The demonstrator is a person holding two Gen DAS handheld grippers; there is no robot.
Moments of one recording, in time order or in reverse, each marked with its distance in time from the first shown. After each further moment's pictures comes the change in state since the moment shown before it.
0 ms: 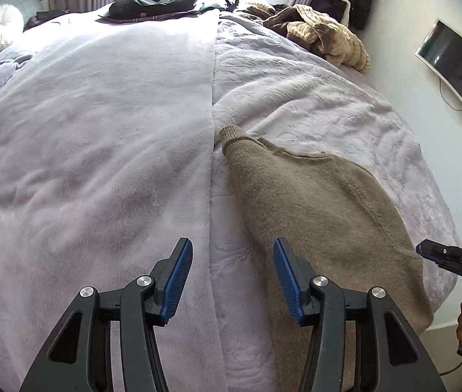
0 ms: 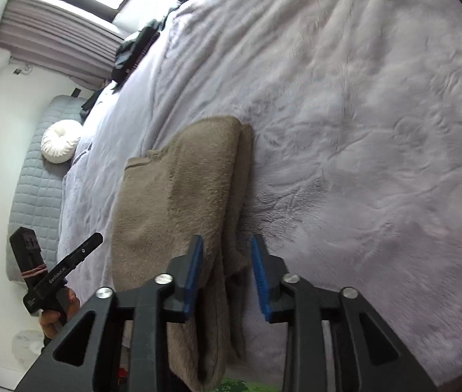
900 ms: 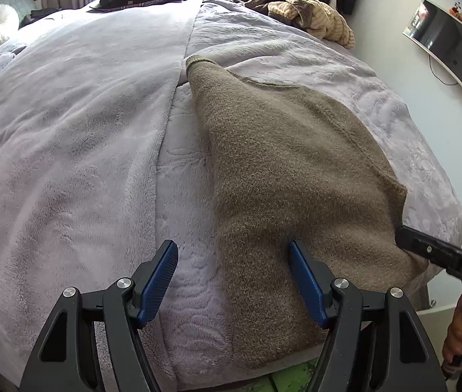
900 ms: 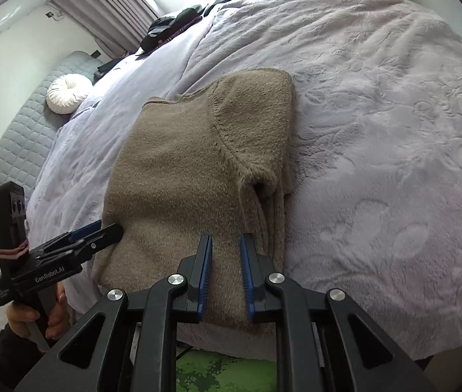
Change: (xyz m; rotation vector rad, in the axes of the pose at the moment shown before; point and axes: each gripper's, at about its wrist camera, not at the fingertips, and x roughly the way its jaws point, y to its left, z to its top) left arm 0.009 -0.042 -0.086 0.040 0.023 0.004; right arm -0.004 0.021 -0.103 -0.221 -0.047 -0.093
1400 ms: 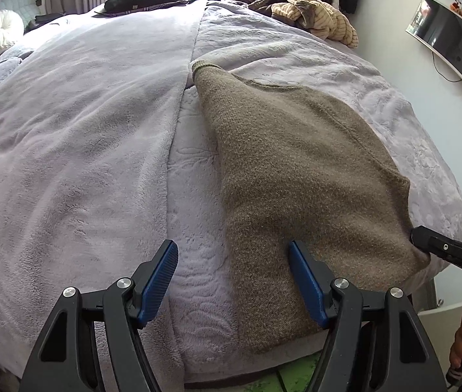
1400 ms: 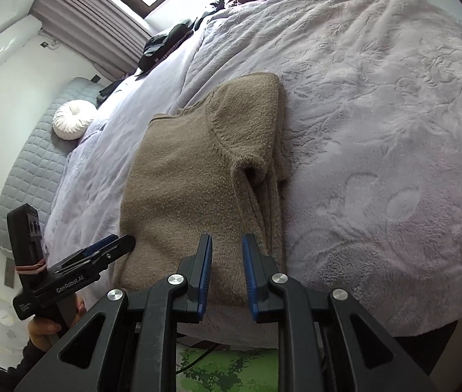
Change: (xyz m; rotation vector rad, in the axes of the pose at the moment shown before) left arm -0.012 -0.001 -0.004 0.011 -0.004 0.040; right arm -0.021 -0.011 -0.008 0.115 -0.035 0.068
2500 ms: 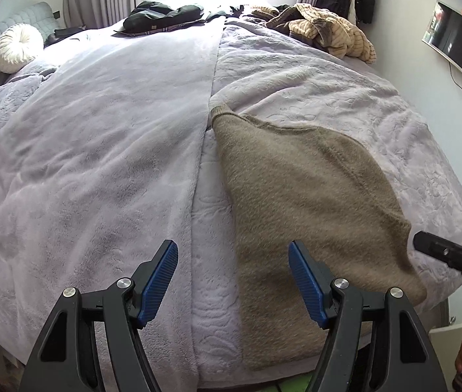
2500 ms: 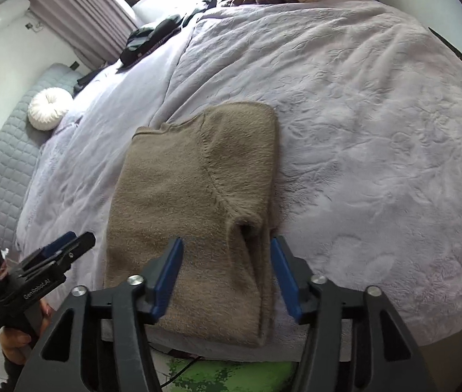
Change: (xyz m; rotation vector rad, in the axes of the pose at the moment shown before) left arm -0.030 -0.012 0.040 -0.025 -0.049 0.120; right arm 0.000 0.036 0.048 -0.069 0.050 -0.173
